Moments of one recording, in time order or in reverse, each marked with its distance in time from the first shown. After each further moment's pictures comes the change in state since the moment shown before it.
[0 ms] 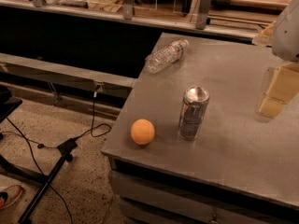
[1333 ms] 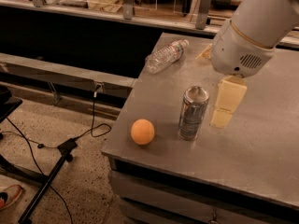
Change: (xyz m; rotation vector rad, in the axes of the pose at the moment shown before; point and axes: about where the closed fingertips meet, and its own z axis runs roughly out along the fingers) arm -0.083 0.035 0.056 -0.238 -0.147 -0.188
